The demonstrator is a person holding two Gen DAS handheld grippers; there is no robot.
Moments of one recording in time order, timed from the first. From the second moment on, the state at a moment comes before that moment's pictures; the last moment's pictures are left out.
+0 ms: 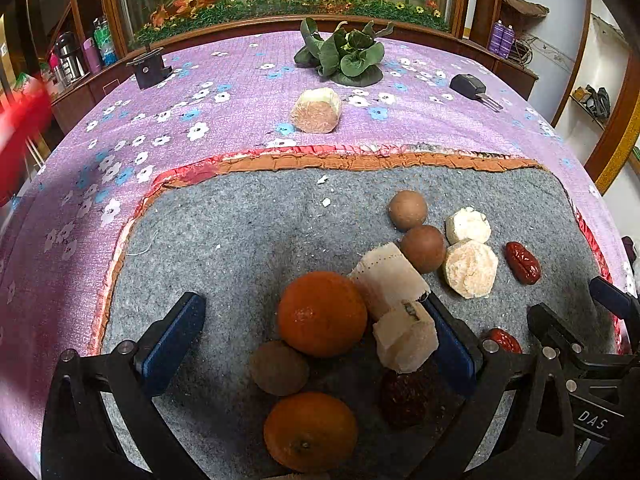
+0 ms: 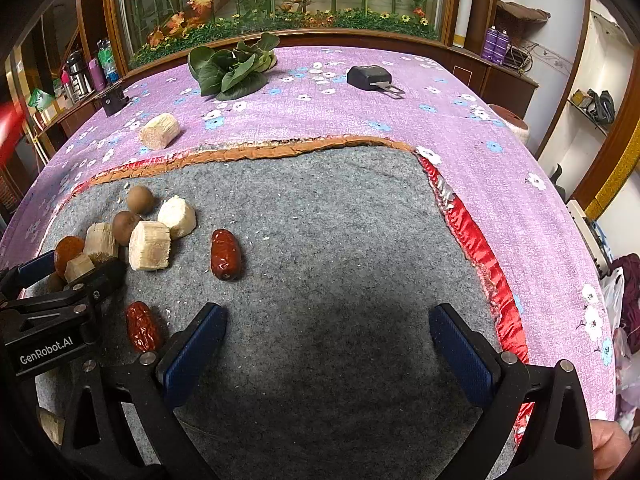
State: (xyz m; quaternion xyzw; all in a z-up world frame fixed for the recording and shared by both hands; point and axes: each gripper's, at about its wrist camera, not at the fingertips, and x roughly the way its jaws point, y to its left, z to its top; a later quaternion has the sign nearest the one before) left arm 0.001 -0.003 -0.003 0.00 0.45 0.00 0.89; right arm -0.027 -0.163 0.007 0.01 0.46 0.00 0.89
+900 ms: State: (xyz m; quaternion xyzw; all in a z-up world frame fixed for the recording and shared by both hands) left arm -0.013 0.008 -0.003 0.02 0.46 -0.05 0.89; right arm -0.036 -0.173 0.015 0.00 0.46 0.09 0.88
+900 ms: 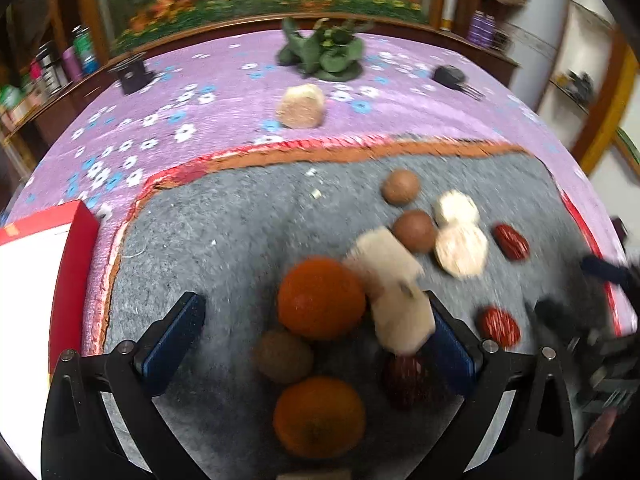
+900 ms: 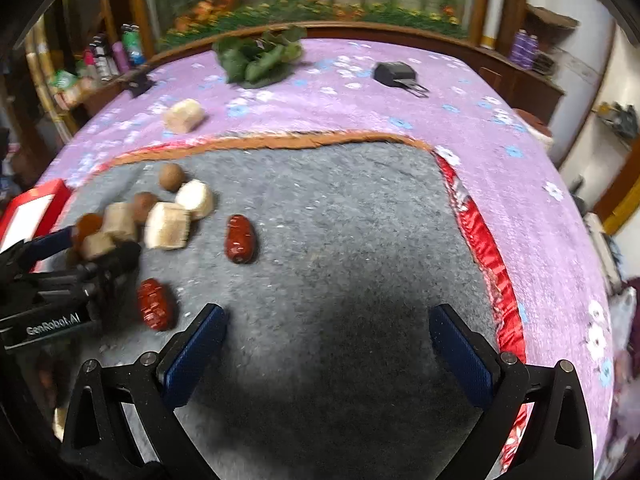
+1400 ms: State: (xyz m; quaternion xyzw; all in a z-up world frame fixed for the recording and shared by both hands) left arm -0.133 0.042 0.049 0.09 0.42 -0.03 0.90; right arm -0.030 -0.087 0.018 -0.10 0.46 0.21 0.86
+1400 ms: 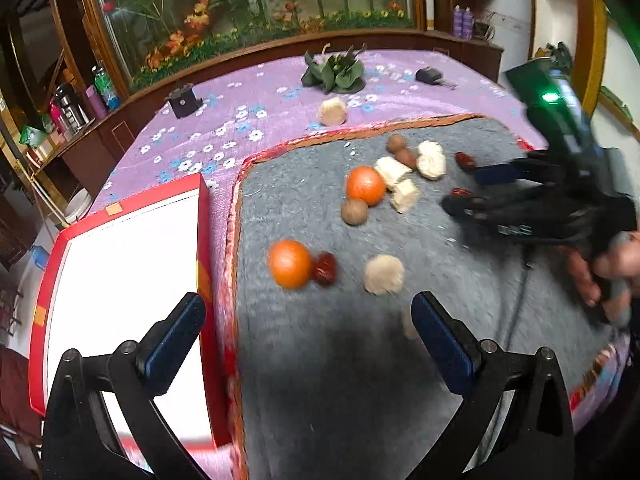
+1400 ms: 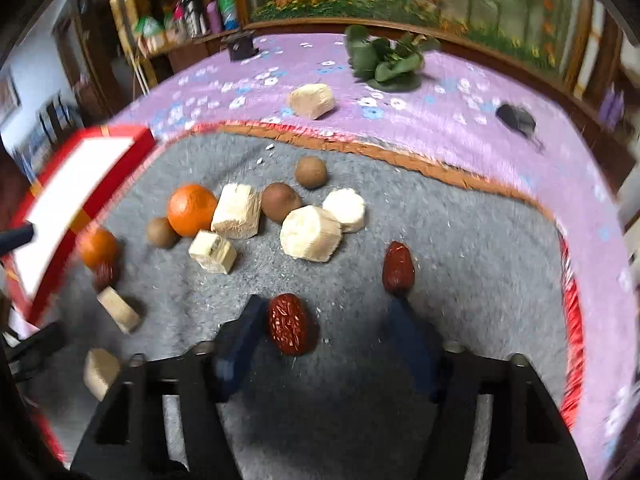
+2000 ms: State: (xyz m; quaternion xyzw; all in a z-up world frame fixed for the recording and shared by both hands) left arm -0.112 -0.003 0.007 0.06 0.46 -0.11 0.88; right arm -0.055 -0.180 0.032 0.12 0.47 0.26 0.84
